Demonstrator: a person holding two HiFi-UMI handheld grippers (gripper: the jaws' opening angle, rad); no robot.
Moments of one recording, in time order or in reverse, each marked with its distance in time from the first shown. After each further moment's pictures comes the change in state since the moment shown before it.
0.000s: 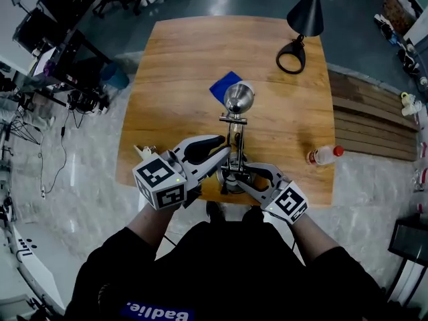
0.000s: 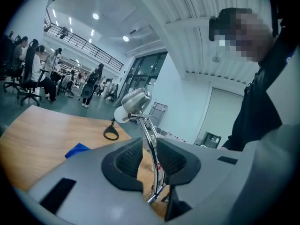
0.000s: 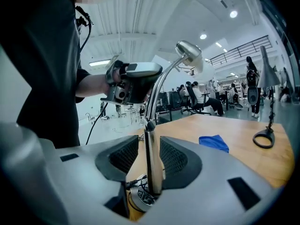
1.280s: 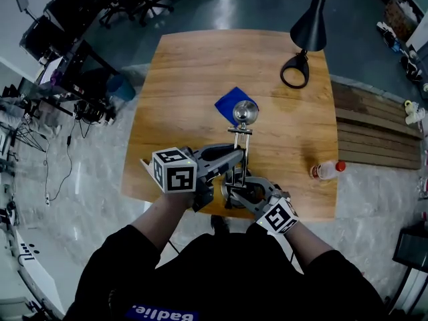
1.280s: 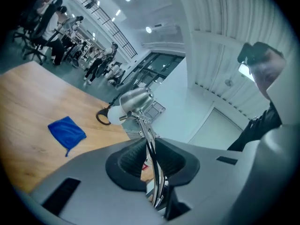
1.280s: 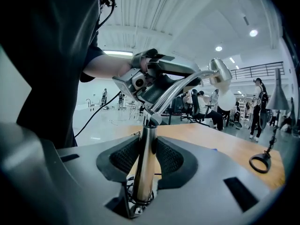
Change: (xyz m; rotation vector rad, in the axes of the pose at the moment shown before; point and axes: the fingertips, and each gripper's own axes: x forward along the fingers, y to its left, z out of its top) left arm 0.039 0.028 -0.013 -0.330 0.055 -0.113; right arm 0.029 -0.001 -0.011 -0.238 0.007 -0.024
